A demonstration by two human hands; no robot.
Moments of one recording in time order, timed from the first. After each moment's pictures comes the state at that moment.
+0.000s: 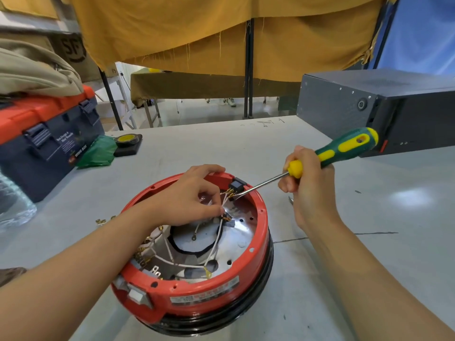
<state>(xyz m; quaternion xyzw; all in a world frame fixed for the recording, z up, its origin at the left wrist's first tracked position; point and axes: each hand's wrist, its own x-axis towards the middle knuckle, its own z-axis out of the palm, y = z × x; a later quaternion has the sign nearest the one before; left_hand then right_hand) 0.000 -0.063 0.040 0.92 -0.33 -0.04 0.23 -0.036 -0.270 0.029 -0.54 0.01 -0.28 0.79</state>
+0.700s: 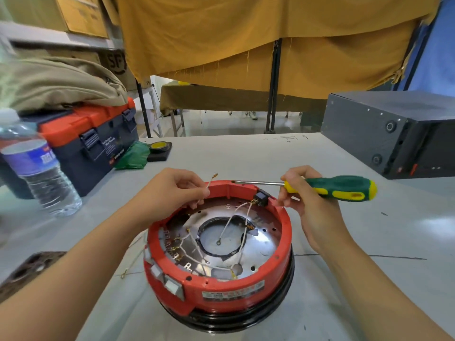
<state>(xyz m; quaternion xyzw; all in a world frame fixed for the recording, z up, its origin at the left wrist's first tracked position) -0.021 -0.007 0.060 0.87 -0.13 0.01 0.48 -0.045 -0.253 0.025 -0.62 -0.11 -0.19 0.75</state>
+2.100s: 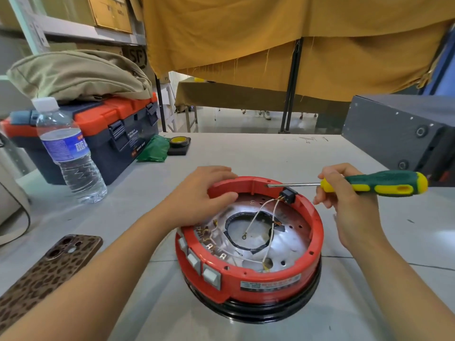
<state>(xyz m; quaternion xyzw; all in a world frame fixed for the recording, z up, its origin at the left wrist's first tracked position) -0.025 -0.001 0.047 0.93 -0.23 0.11 0.26 -0.040 -0.260 0.028 -0.67 -0.07 -0.27 0.69</state>
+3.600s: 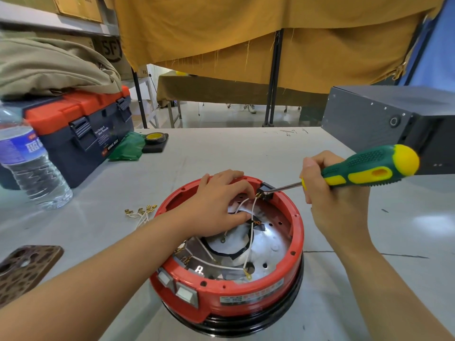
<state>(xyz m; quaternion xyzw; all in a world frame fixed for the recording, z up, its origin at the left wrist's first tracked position) -0.020 -0.066 0.035 0.93 -0.31 0.04 0.17 -0.061 -0.259 0.045 -0.75 -0.14 -0.42 0.49</state>
